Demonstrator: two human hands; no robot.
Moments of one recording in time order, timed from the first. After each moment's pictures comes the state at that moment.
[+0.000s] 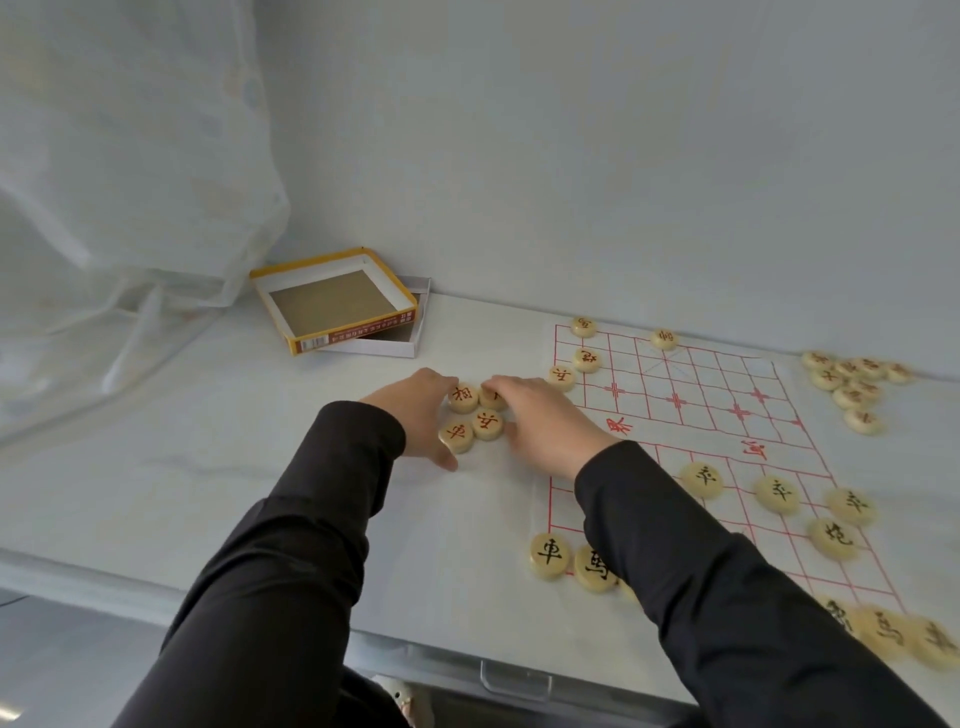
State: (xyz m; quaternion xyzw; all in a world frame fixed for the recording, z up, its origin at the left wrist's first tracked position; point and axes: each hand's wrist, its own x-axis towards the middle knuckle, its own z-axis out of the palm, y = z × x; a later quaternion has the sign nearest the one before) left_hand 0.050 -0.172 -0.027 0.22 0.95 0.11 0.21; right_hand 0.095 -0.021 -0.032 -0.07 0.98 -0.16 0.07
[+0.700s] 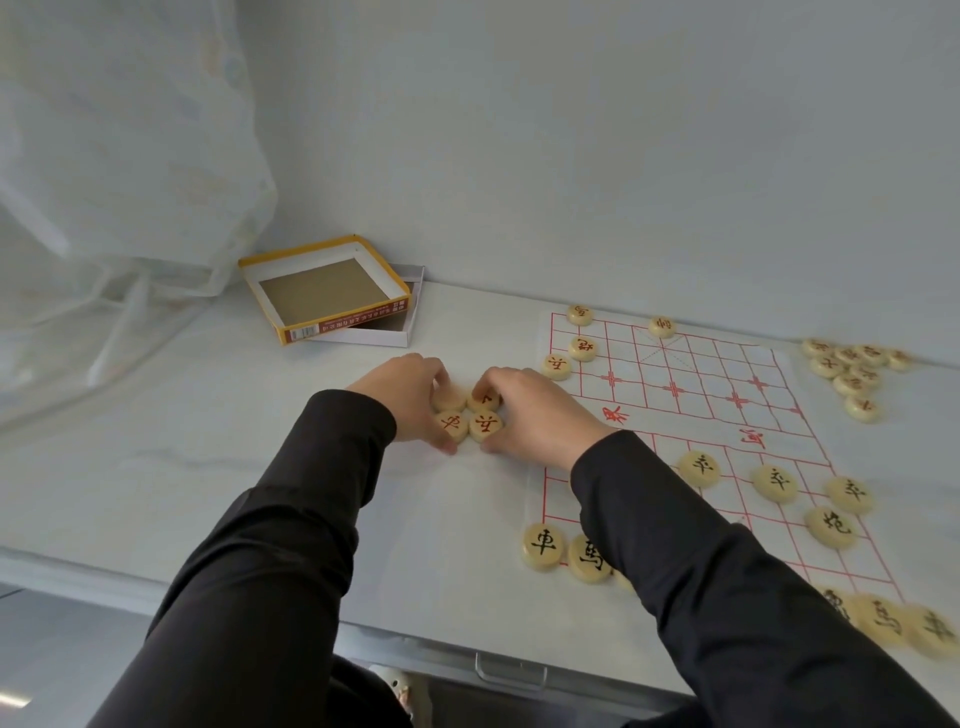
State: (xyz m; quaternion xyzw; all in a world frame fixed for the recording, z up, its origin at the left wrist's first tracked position) left_hand 0.042 -0.170 -0.033 0.20 0.95 0.14 0.18; right_hand 0.096 -0.021 -0.034 -0.07 0.98 -0.20 0.06
